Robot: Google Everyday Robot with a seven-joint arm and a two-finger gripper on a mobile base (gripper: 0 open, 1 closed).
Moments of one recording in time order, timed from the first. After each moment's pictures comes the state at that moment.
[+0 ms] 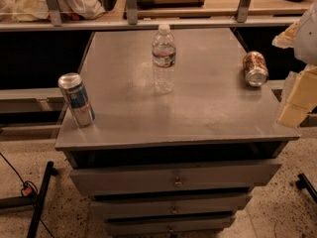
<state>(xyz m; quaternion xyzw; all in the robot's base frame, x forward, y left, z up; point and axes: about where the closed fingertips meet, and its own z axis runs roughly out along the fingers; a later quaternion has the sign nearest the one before) 0.438 -0.215 0.981 -0.60 0.78 -0.04 0.17</state>
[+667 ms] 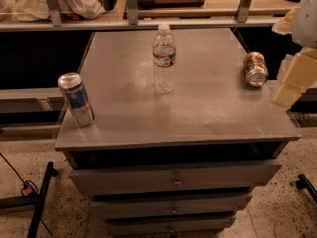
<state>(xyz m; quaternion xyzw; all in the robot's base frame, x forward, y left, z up) 0.468 -0.221 0.992 -0.59 0.78 -0.05 0.19</state>
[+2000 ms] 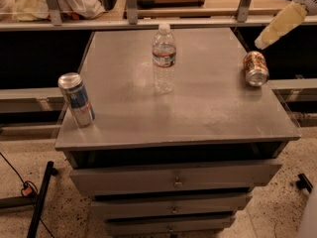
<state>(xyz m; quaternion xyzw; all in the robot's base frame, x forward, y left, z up) 0.651 -0.307 0.988 -0.40 0.87 0.01 0.29</state>
